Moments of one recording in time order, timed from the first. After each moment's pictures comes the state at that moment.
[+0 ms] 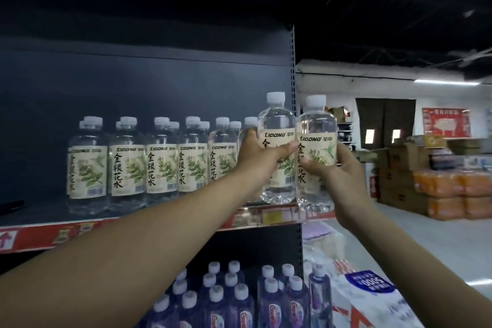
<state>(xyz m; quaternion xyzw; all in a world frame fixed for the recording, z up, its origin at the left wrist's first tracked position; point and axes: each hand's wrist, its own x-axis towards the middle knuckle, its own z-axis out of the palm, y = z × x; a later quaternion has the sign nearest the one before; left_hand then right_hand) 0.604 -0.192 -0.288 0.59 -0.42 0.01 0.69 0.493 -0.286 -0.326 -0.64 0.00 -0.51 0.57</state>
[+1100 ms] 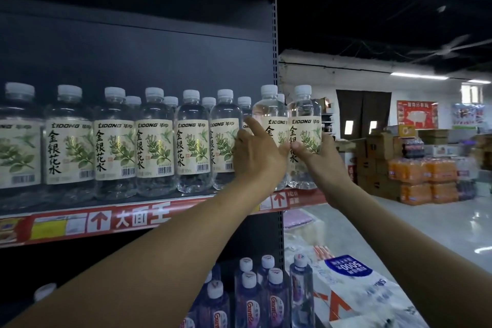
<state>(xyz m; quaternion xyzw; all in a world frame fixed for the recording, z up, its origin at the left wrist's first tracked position) 0.612 -0.267 -0.320 0.81 -0.35 0.27 0.39 0.544 -0.373 -0.344 -0.71 0.09 -0.54 0.45</state>
